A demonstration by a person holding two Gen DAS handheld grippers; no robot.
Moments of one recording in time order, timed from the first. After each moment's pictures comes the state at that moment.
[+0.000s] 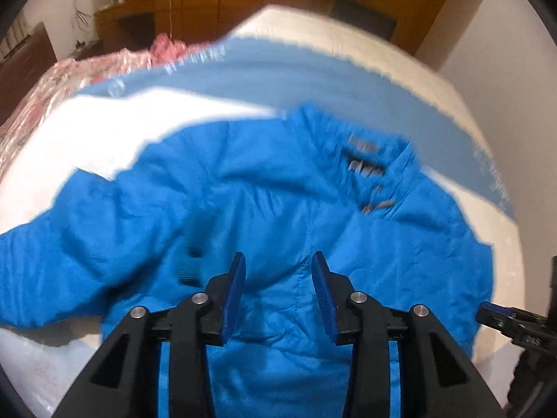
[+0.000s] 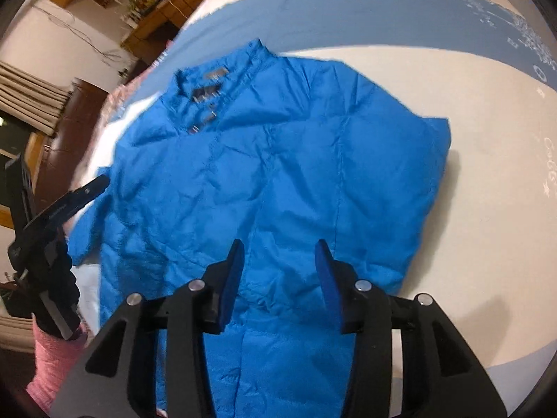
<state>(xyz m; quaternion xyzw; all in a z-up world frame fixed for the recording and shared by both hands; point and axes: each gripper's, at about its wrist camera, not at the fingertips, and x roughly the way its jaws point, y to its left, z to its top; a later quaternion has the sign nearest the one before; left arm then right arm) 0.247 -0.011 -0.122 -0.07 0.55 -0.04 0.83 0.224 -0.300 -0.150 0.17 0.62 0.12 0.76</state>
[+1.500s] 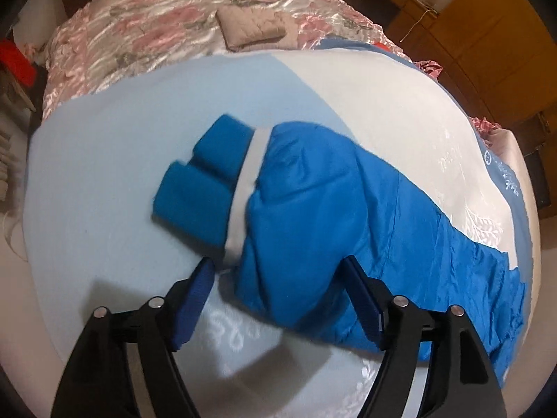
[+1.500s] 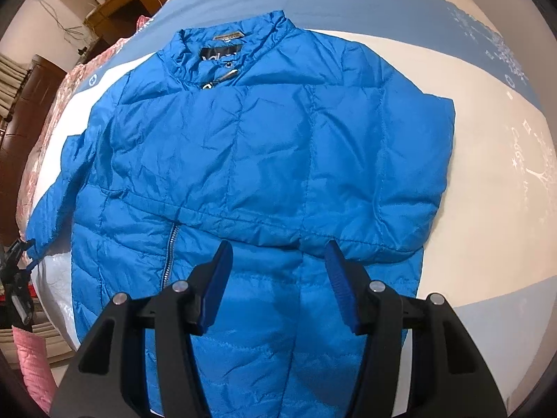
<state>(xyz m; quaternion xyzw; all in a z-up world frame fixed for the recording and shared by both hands) 0.071 0.458 -0.152 -0.33 0.52 0.26 0.74 0.188 -0.216 -0.122 0.08 0.64 0.03 0.76</state>
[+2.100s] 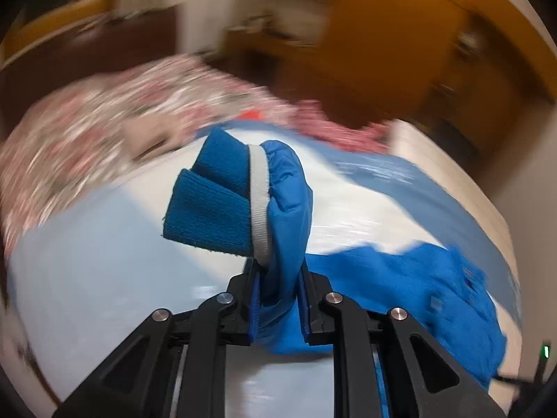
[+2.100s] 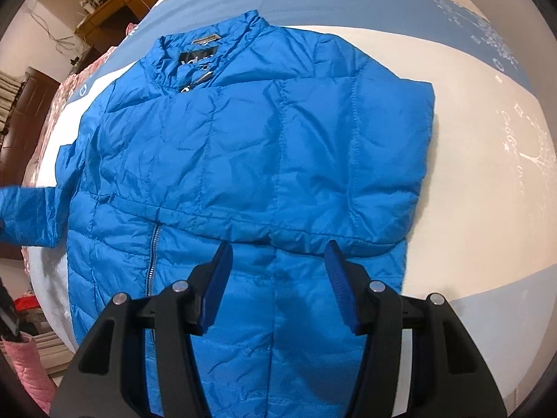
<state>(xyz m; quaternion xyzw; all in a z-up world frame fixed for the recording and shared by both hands) 0.117 0.288 -0.019 -0.18 0.39 0.10 0.90 0.180 -0.244 -0.127 0.10 0.64 0.02 0.76</state>
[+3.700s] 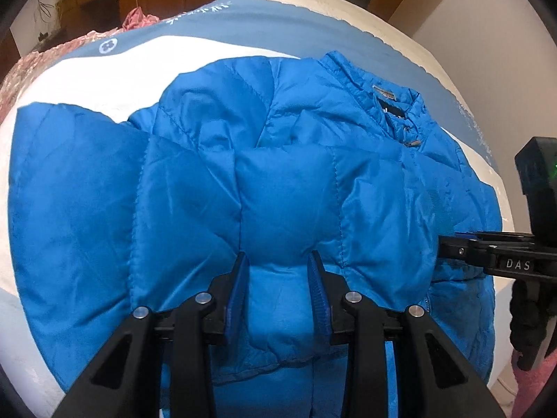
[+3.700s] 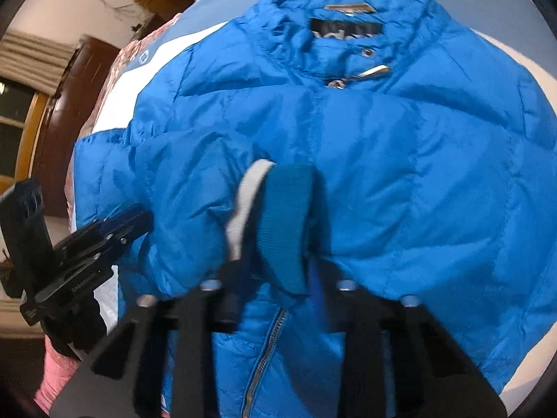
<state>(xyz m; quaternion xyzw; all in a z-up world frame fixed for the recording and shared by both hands) 0.225 0.067 -0.160 -0.07 0.57 -0.13 0.81 0.270 -0.128 -0.166 0.12 0.66 0.18 0.72</state>
